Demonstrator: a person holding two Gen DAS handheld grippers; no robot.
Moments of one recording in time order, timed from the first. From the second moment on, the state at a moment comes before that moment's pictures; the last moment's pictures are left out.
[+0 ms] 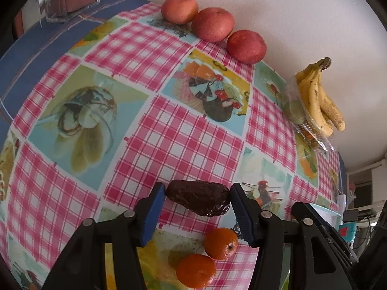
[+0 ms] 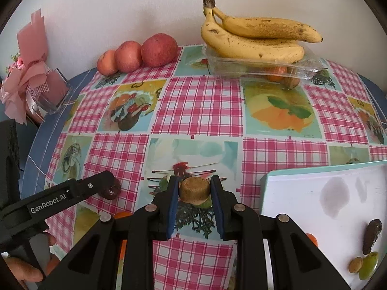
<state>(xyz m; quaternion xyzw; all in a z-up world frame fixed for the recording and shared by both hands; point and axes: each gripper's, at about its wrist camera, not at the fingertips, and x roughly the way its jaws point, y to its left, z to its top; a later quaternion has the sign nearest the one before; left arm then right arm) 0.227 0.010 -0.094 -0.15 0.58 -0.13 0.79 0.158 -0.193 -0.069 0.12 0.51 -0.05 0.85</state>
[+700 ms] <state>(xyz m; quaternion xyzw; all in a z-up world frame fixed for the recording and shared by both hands) 0.165 -0.026 -0.006 -0.10 0.51 -0.15 0.84 0.094 -0.243 0.011 0.11 0.48 -0.11 0.86</state>
